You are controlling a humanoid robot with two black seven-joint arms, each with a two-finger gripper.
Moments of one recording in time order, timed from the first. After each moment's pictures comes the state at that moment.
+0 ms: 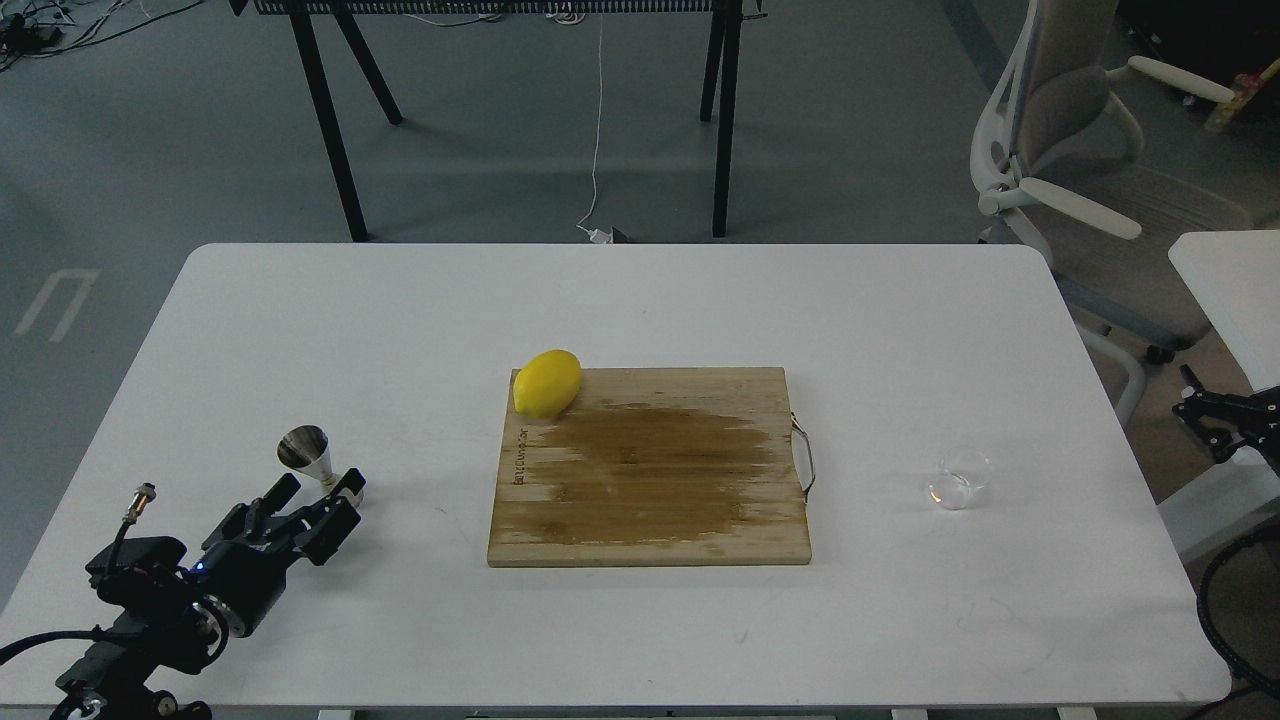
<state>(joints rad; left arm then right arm) -0.11 0.42 -0.82 -0.80 1.75 0.49 -0.49 0.30 -0.69 0.95 0.65 0.52 0.49 0.00</state>
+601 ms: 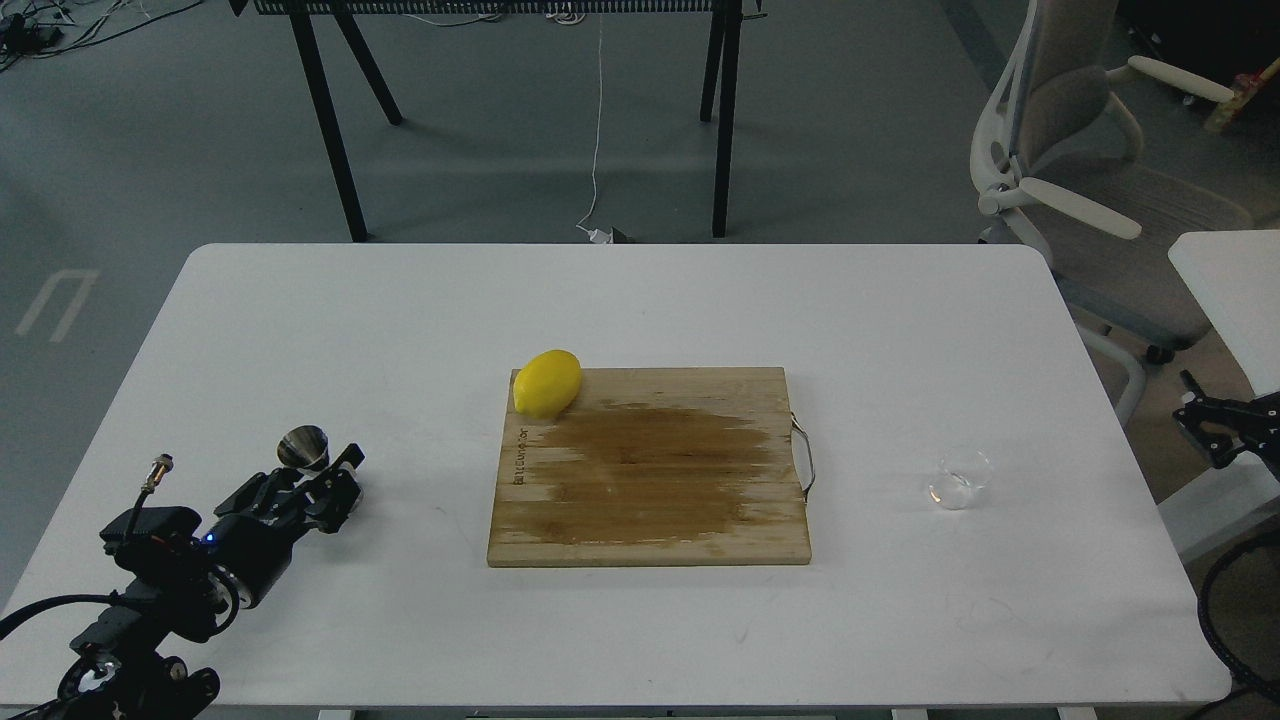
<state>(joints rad) -0.19 0.41 -0.75 -0.71 1.74 0.49 -0.49 0.30 -0.69 0.95 0.65 0.52 0.49 0.00</state>
